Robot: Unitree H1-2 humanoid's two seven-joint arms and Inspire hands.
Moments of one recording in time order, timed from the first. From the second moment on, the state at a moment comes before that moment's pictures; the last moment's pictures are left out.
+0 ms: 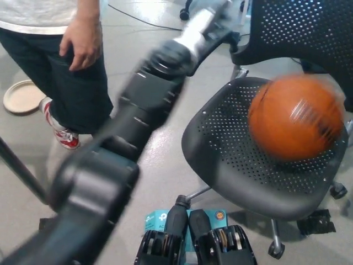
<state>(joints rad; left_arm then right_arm) -1.34 0.02 -0.09 1.25 -0.05 0.07 -0.05 -0.89 -0.56 -0.17 0.70 0.18 0.08 -0.06</state>
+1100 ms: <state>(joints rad) -0.52 0.16 -0.07 0.21 -0.06 0.11 -0.16 -0.37 -0.41 -0.12 -0.05 0.17 0.16 0.00</state>
